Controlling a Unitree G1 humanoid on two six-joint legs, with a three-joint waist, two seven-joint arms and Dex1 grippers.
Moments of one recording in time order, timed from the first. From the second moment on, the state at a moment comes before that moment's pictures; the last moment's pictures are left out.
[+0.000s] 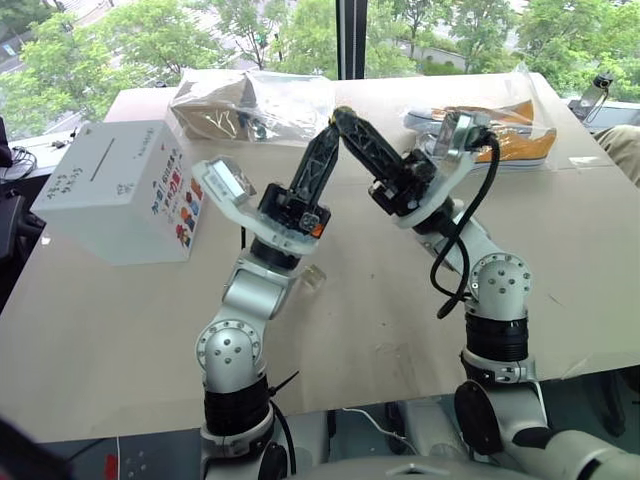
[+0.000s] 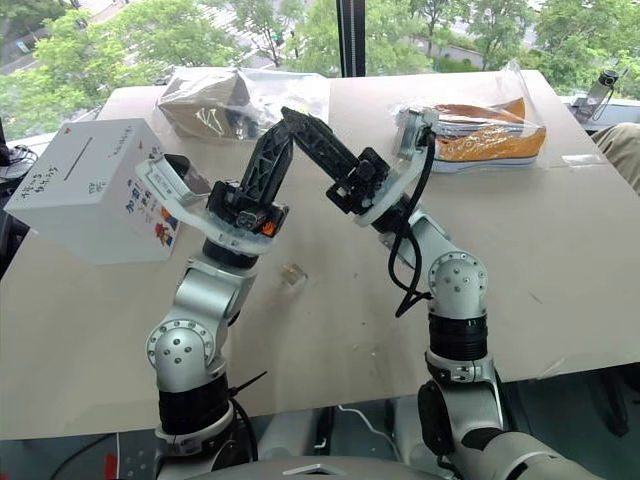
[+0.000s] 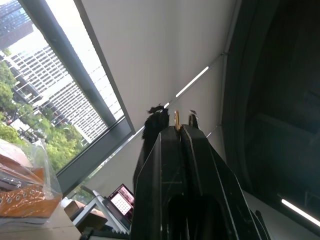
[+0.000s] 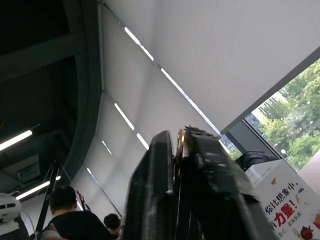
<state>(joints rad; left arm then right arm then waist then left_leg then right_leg) -0.30 -0.01 0.10 -0.52 -1.32 0.47 -0.24 -0.62 0.11 -0.08 -0.19 1.20 0.72 0.43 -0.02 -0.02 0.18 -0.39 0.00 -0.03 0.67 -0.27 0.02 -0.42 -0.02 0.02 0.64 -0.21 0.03</state>
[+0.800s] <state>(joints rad) -0.28 0.98 0.60 -0.51 -1.25 0.80 0.10 -0.70 -0.39 0.04 -0.06 0.68 0.36 1.05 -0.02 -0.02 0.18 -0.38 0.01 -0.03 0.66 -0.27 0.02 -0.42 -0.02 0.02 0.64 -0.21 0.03</state>
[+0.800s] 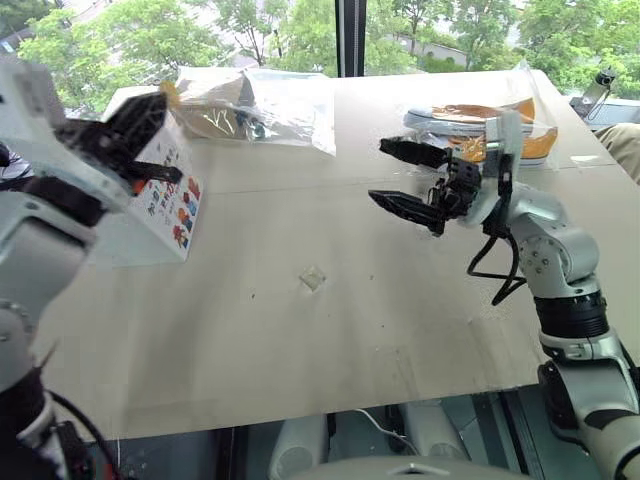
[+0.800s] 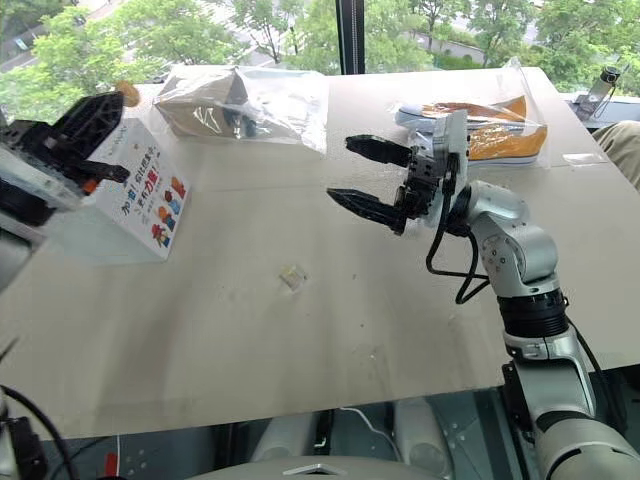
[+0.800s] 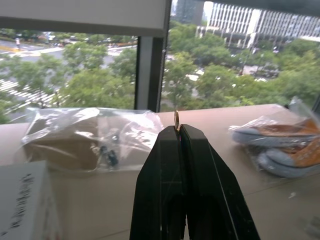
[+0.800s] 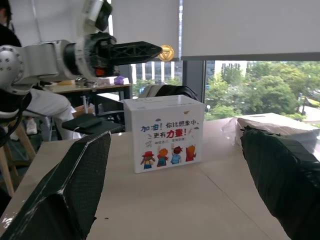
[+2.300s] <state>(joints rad) -0.35 1.02 0.55 -0.11 -0.68 1.00 -0.17 -0.75 -0.31 0.04 -0.02 0.62 0.32 1.04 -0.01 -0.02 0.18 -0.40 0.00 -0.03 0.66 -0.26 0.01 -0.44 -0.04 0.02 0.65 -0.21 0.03</state>
